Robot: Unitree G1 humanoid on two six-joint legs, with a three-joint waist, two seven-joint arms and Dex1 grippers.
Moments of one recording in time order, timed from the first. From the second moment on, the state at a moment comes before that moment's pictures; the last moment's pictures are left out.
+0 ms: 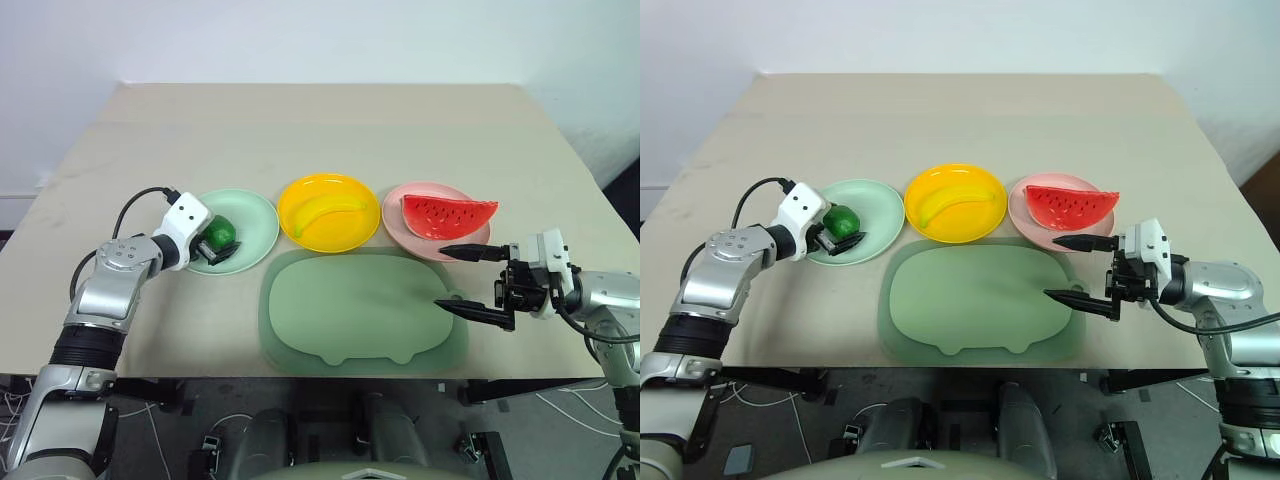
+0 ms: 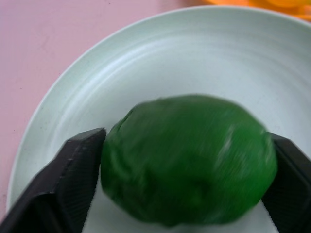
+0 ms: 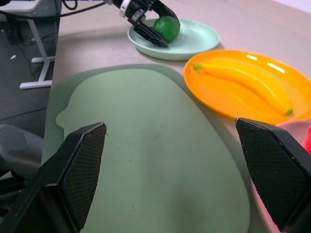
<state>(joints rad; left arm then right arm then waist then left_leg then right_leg) -0.48 0.71 -0.05 0.28 -0.11 0.29 -0.73 -0.14 -0.79 -0.21 -0.06 0.56 0.16 1.34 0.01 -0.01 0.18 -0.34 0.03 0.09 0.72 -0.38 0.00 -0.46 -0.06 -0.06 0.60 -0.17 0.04</state>
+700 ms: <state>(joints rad) -0.52 0.74 0.14 -0.01 -0.19 0.42 -0.70 -0.22 -0.79 -0.17 0.00 0.55 0.14 1.36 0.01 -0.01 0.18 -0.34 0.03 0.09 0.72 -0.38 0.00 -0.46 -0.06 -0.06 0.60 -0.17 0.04</state>
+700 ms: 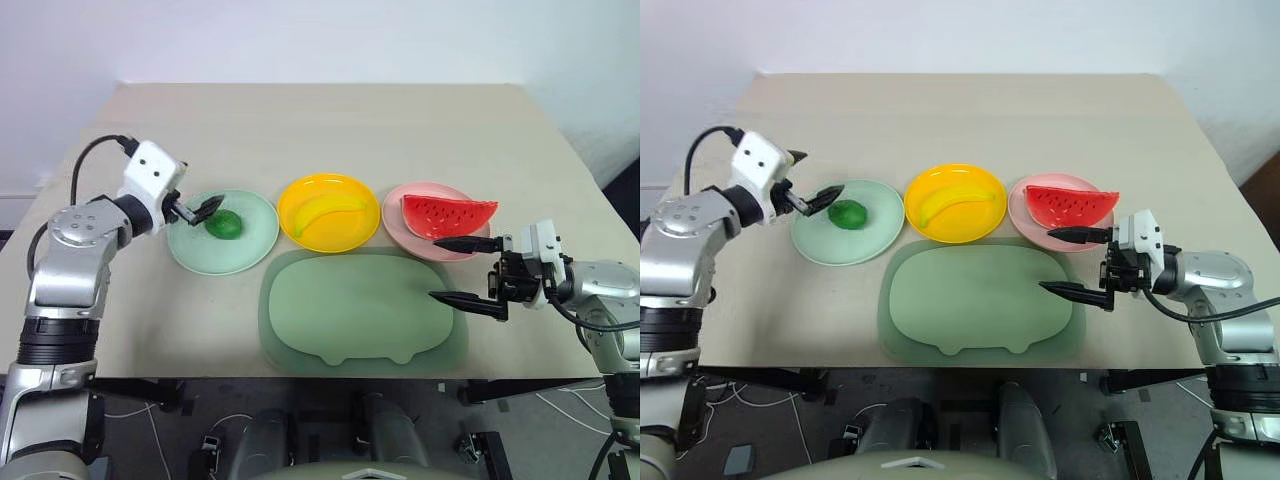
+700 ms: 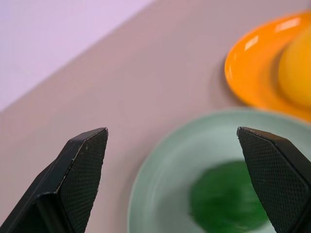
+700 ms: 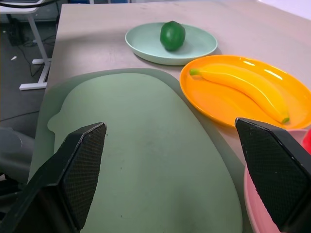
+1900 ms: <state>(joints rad) -0.01 0.70 0.60 0.17 -0.64 -0.06 -1.37 0.04 -0.85 -0.48 0.04 0.59 0.12 1.38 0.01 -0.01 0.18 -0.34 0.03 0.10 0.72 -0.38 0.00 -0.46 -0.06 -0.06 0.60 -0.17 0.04</state>
